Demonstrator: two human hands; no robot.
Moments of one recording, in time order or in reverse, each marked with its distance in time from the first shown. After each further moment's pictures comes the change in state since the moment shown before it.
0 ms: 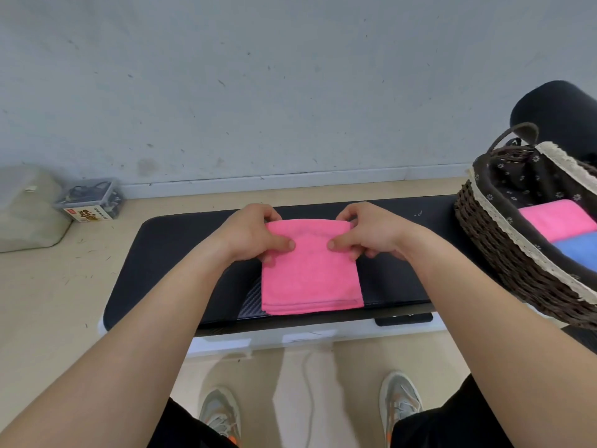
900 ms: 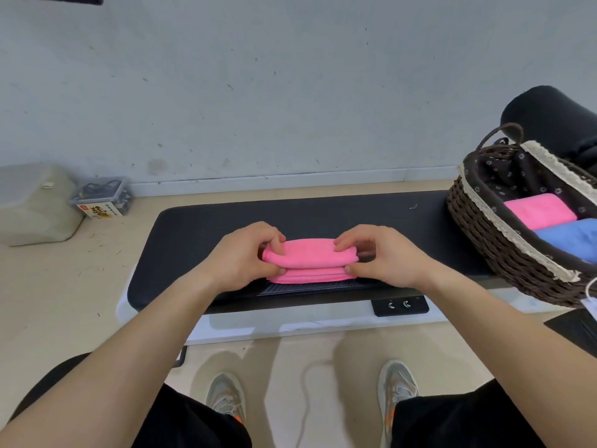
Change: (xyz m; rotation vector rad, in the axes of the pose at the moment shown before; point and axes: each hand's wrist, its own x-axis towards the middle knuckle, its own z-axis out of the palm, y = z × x) left_hand -0.059 -0.044 0.010 0.262 0.090 0.337; right_hand -0.056 0.046 0.024 -0.070 0.073 -0.396
